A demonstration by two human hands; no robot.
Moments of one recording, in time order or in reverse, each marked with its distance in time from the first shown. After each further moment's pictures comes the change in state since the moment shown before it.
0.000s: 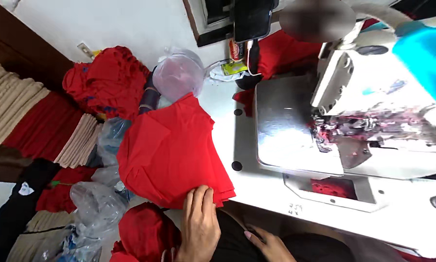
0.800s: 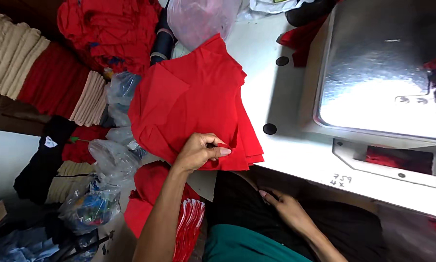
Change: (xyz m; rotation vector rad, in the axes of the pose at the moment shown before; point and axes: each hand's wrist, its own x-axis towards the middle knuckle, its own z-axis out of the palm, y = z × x) left_hand 0.062 -0.072 -0.022 -1.106 -0.639 -0.522; right_hand 0.017 0.010 0.000 0.017 0.055 0.067
